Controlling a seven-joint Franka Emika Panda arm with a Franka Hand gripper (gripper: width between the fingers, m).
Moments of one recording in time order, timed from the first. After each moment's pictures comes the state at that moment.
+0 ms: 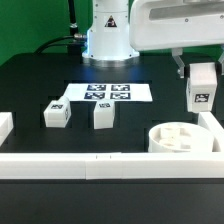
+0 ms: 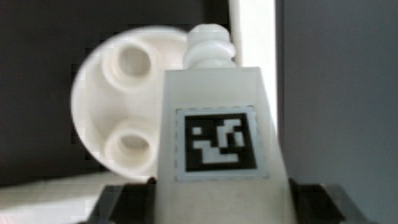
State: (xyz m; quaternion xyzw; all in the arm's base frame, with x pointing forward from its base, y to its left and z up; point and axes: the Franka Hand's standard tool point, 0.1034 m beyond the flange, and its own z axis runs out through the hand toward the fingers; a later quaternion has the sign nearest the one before) arm 0.609 0.108 0.122 -0.99 0.06 -0.06 0.05
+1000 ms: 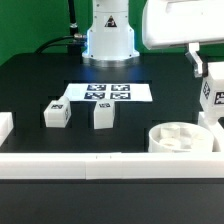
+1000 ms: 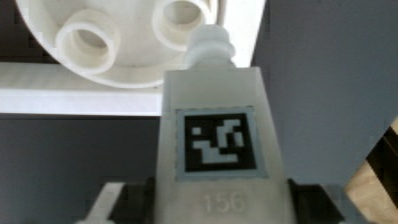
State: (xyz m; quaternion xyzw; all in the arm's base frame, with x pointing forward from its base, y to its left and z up) arm 0.621 0.123 0.130 -0.98 -0.05 -0.21 0.03
